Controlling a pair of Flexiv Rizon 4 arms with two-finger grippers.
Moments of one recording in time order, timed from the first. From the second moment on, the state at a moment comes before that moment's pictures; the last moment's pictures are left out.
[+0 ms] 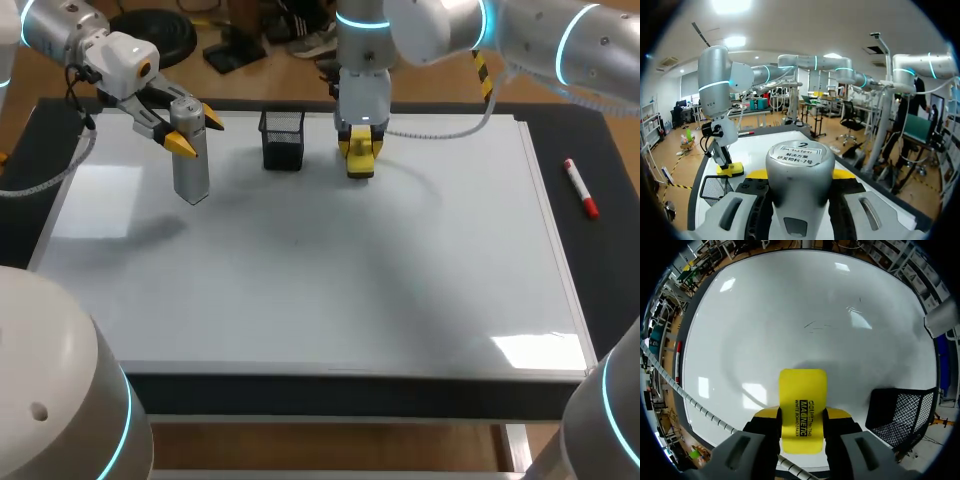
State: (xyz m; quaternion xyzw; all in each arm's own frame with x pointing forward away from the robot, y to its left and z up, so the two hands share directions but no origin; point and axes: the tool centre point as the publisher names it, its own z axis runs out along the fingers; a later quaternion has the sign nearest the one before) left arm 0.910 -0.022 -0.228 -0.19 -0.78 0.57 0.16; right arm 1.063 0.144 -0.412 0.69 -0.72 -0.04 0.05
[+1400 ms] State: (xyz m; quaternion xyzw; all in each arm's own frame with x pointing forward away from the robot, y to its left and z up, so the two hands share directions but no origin) left arm 0.910 -0.022 -0.228 -0.19 -0.78 0.57 0.16; right arm 1.068 0.140 -0.420 0.66 -0.75 -0.01 0.04
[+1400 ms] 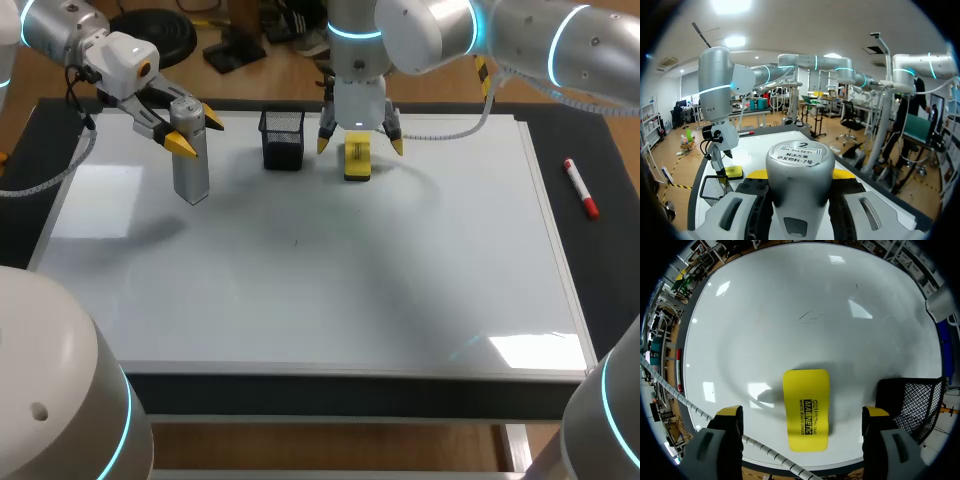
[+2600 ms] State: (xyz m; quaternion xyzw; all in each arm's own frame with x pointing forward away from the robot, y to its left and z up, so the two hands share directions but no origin) left arm 0.910 -0.022 -0.228 -0.19 -0.78 0.57 0.16; right arm 1.042 0.085 -0.350 0.27 -0.96 -0.12 -0.01
